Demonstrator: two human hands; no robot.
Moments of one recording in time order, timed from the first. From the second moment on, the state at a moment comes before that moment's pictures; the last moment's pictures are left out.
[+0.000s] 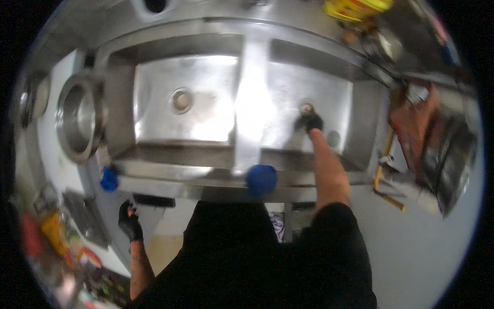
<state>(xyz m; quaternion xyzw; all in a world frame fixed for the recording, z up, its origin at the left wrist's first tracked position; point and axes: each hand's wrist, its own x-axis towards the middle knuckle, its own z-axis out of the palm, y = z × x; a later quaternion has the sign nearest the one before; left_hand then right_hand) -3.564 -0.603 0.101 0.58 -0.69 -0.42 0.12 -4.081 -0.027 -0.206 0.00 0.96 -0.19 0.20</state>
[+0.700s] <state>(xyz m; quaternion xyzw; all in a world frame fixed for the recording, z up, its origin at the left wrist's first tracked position) -3.469 -0.537 0.099 0.71 -0.58 -0.38 0.11 -3.891 -0.661 -0.114 -0.58 0.71 -0.21 0.35</state>
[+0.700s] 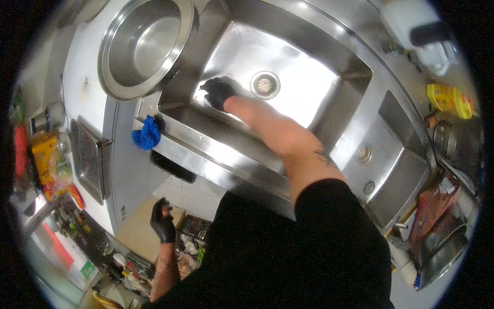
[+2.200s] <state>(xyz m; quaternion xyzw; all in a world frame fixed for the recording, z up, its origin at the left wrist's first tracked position) -3.426 -0.509 0.069 0.70 -0.53 -0.46 0.15 -3.999 -0.514 -0.189 -0.53 0.83 0.02 0.17</state>
